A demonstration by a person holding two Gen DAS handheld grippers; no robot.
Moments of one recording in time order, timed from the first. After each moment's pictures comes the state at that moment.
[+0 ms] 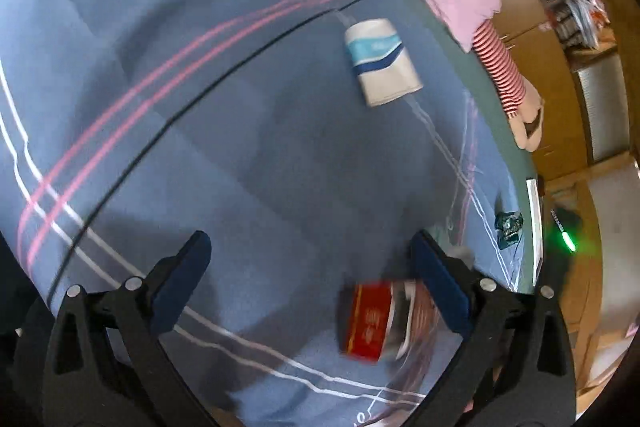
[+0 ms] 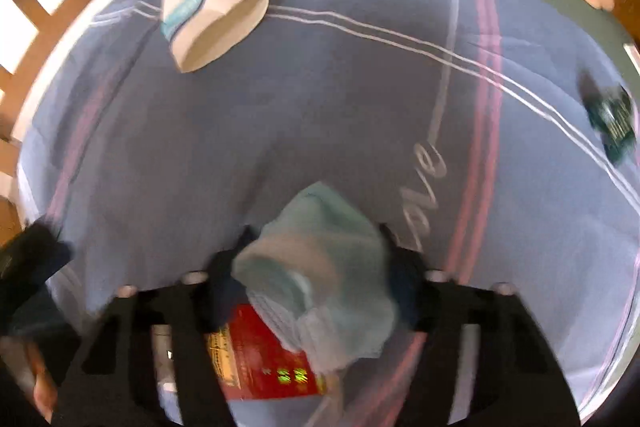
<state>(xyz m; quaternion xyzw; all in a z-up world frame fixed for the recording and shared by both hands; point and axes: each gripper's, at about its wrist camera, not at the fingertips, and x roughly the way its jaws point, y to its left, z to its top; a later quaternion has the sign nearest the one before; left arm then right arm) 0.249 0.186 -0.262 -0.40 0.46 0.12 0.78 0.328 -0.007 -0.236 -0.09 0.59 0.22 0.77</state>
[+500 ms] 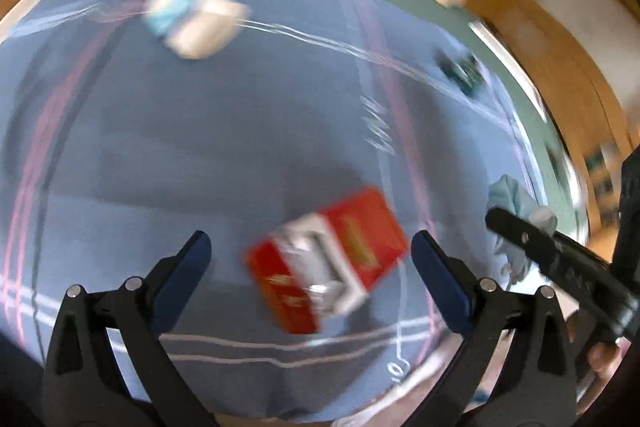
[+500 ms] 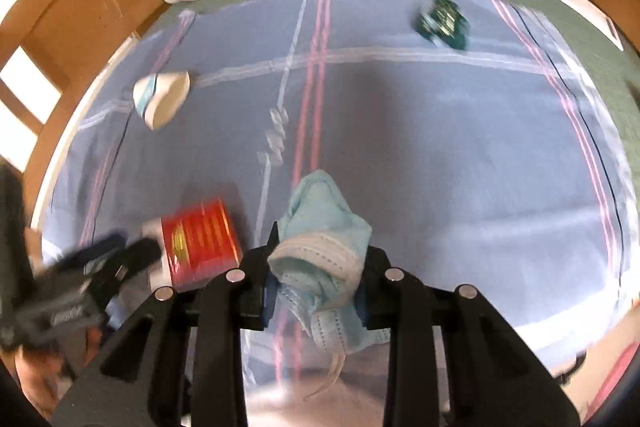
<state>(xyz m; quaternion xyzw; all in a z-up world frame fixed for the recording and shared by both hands) 0.277 0.065 -0.251 -0.14 0.51 -0.08 0.84 0.225 -0.141 -0.180 0.06 0.53 0.11 0.84</state>
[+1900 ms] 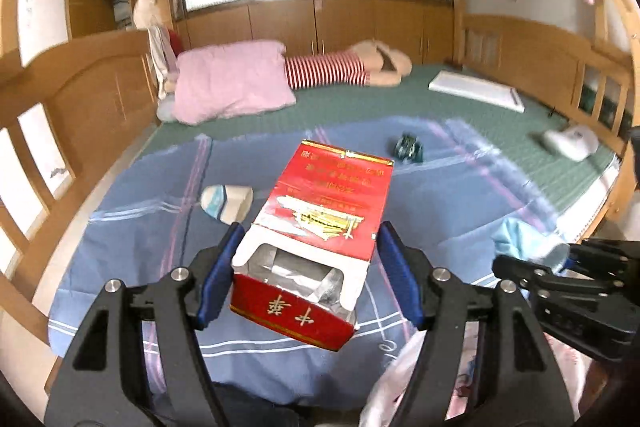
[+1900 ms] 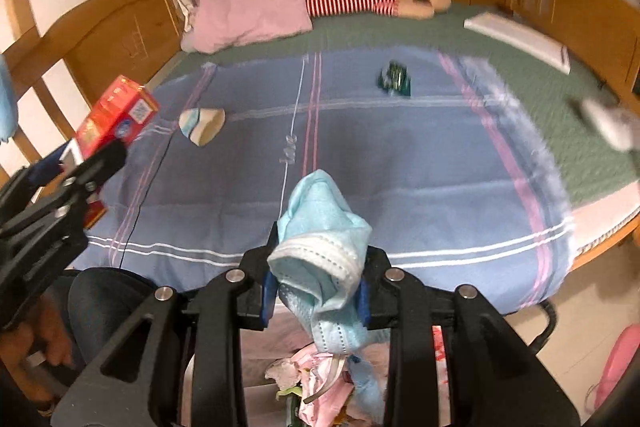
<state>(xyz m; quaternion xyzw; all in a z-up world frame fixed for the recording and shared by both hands) 0.118 0.011 -0.087 0.06 0.27 -0.03 0.96 0.095 -0.147 -0.088 0.04 0.41 0.09 0.91</state>
